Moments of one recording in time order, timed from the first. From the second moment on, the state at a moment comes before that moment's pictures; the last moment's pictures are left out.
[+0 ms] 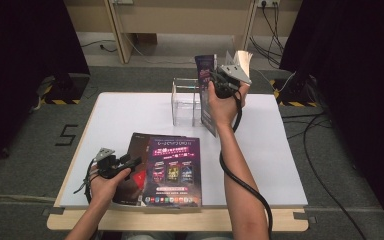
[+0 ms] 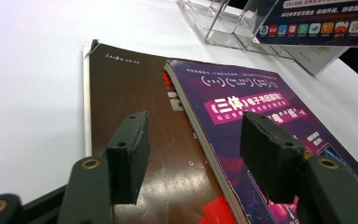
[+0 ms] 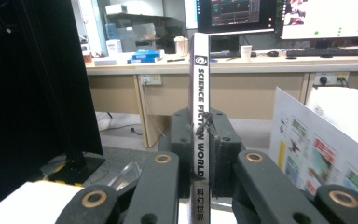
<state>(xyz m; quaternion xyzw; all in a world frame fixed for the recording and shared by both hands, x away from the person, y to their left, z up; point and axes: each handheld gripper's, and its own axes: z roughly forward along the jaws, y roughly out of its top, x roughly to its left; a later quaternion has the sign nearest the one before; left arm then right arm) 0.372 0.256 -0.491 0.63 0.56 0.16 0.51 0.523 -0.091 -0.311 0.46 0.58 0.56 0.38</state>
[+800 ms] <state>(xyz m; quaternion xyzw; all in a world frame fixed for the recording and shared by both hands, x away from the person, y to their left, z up) 0.371 0.259 -0.488 0.63 0.57 0.16 0.51 0.439 -0.131 -0.341 0.47 0.61 0.55 0.33</state>
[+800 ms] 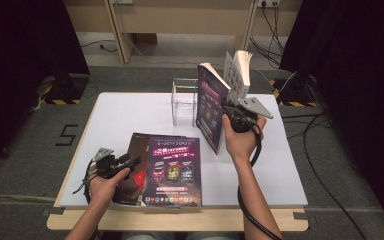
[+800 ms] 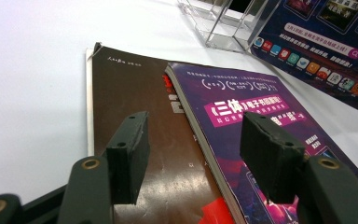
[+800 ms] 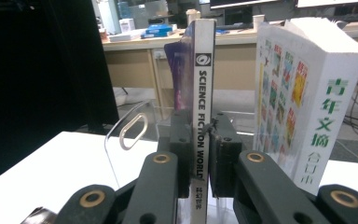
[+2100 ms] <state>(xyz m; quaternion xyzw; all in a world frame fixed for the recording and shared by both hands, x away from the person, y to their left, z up) 0.370 0.260 -0.486 0.63 0.57 0.16 0.51 0.437 -0.123 -0.334 0.48 0.62 0.53 0.31</state>
